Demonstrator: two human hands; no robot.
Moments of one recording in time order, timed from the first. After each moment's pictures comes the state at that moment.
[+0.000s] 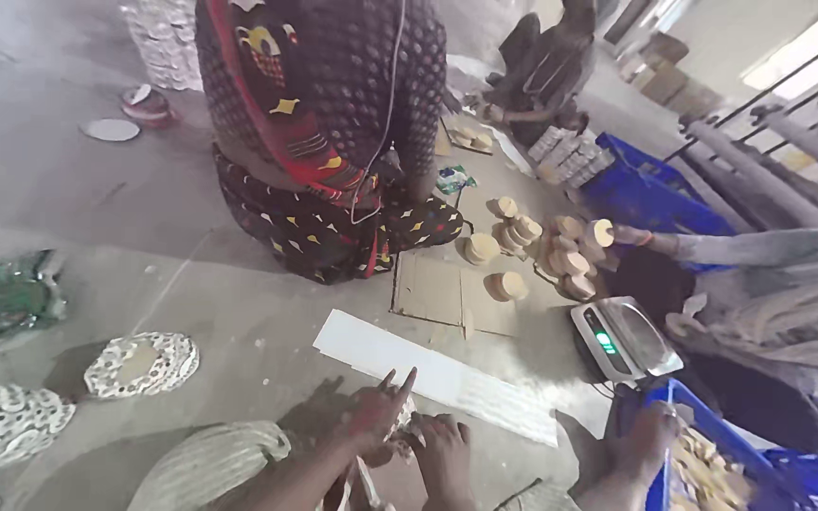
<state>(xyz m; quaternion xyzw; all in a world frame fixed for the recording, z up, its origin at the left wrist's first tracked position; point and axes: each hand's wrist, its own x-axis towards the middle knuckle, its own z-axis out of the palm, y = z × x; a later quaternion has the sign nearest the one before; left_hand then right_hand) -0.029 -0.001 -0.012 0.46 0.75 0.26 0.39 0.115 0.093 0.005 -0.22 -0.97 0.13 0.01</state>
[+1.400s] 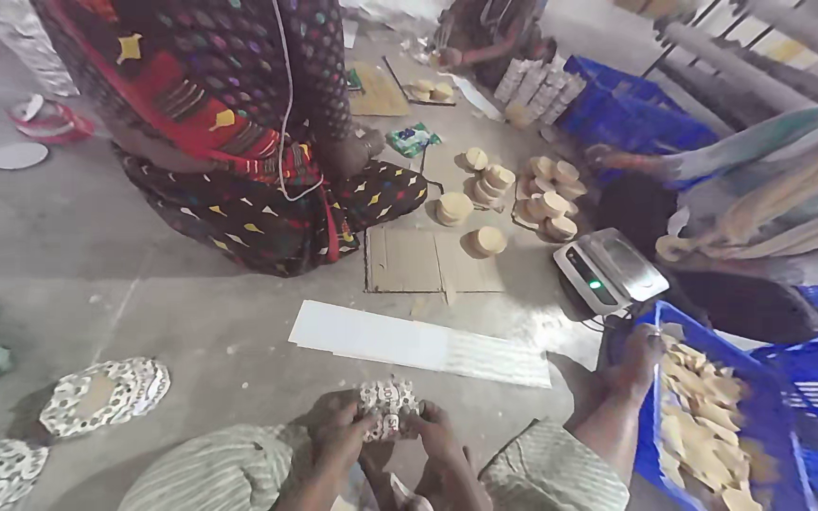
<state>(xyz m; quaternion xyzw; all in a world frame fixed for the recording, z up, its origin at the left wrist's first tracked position) 0.034 -0.033 -0.038 -0.01 0.70 0.56 0.44 0.138 0.106 -0.027 -0.45 -0.57 0.69 0.02</state>
